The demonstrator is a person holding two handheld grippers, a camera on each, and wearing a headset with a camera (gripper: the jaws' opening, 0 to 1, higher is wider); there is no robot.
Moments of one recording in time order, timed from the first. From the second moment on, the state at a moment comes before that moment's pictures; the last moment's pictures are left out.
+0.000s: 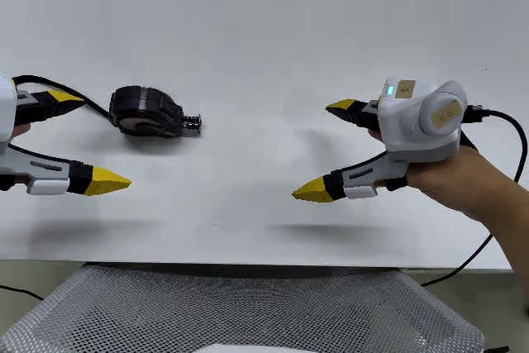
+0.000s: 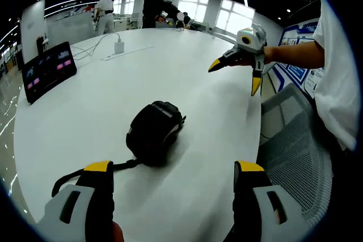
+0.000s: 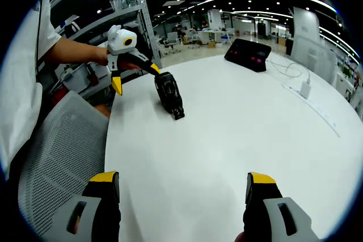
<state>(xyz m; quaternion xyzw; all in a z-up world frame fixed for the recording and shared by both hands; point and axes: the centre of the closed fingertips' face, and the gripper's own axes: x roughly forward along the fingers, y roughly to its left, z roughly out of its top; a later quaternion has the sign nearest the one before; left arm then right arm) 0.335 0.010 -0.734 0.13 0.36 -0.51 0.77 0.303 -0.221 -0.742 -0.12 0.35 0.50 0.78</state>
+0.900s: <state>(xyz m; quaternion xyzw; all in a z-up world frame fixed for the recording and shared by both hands) 0.363 -0.006 -0.756 0.21 0.36 -0.54 0.73 0.327 -0.187 -0.758 -0.13 0.34 0.54 0.76</state>
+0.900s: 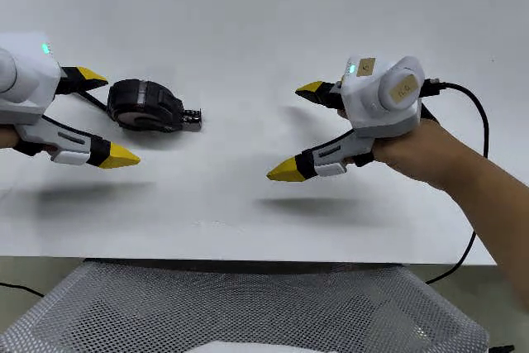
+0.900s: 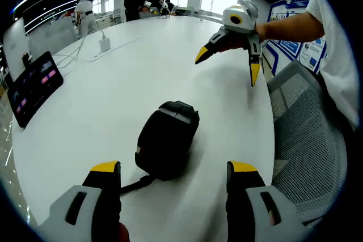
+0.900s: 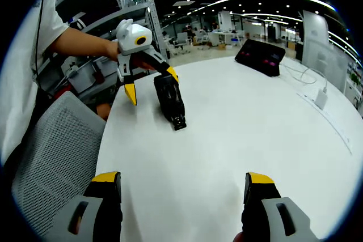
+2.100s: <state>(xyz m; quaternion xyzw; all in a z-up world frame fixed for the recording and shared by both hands) 0.380 -0.011 -0.772 0.28 0.34 -0.56 0.70 0.329 -0.166 -0.767 -0.12 0.34 0.55 0.75</state>
